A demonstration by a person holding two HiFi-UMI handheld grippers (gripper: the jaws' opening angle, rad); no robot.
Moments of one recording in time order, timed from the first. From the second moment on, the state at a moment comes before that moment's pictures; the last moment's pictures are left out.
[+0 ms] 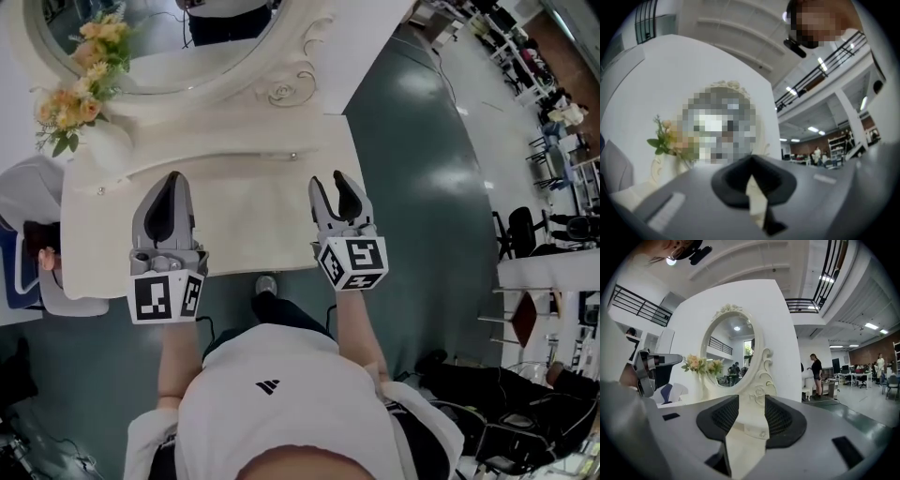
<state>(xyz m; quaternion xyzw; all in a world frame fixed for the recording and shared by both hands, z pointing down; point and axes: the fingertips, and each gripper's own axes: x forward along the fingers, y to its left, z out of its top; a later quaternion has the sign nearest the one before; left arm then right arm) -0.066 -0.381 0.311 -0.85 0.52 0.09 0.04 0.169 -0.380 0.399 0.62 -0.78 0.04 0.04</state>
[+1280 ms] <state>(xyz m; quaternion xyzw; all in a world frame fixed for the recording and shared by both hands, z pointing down) -0.078 -0.418 0.350 -0.80 0.60 0.03 0.03 0.178 -0.484 0.570 0.57 -0.78 0.22 0.13</state>
